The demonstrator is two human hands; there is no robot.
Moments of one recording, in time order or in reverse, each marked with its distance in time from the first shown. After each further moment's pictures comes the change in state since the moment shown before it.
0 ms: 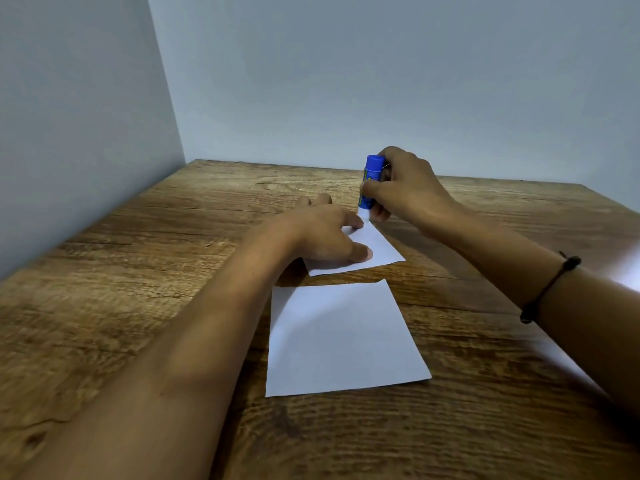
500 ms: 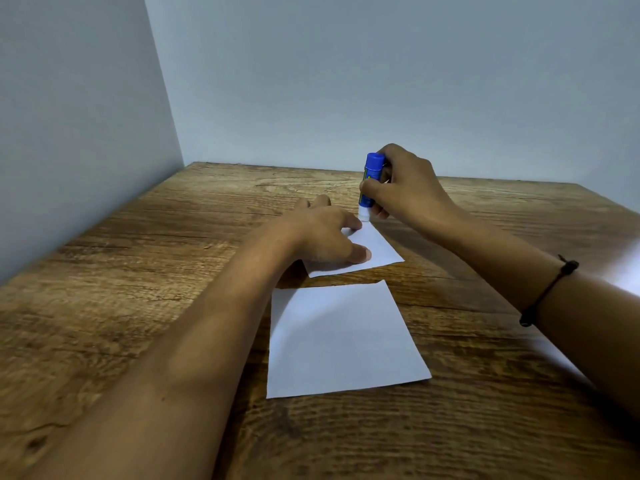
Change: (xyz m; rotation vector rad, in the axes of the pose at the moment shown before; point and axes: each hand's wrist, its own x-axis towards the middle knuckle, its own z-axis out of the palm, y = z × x) left_hand -0.003 0.000 0.000 0.026 0.007 0.000; right_hand -0.007 -0.005 -0.001 -0.018 0.052 -0.036
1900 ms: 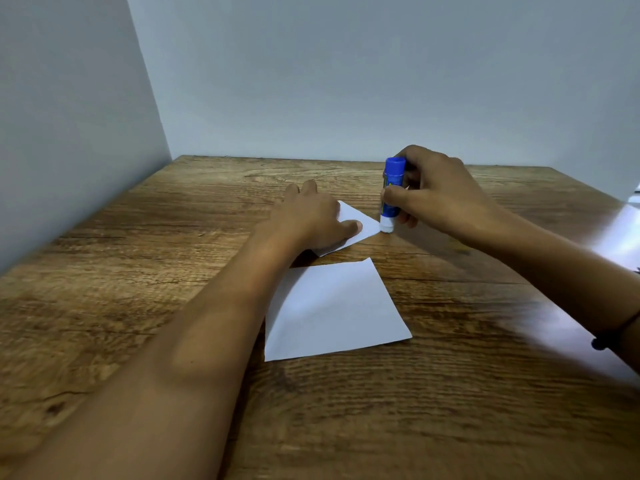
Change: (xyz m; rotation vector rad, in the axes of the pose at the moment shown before) left_hand 0.001 0.009 0.015 0.107 0.160 -0.058; right_hand -0.047 0.008 -0.039 -0.014 -0.027 -0.007
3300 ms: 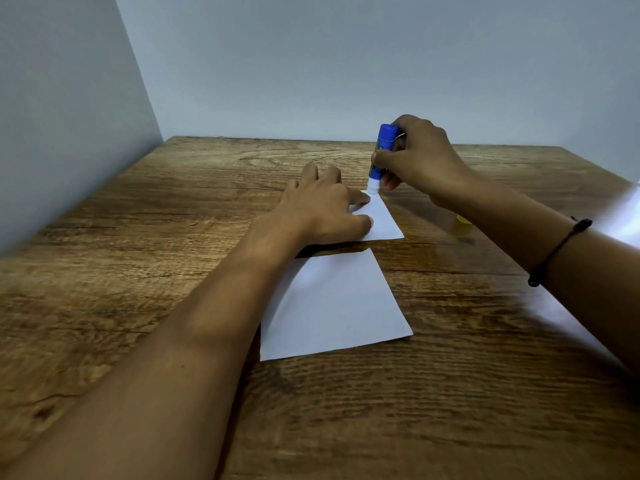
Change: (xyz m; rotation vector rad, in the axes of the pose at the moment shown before) left_hand 0.005 0.004 0.004 -0.080 0.045 0.207; right_hand 0.050 0.020 0.020 0.101 0.043 0.117
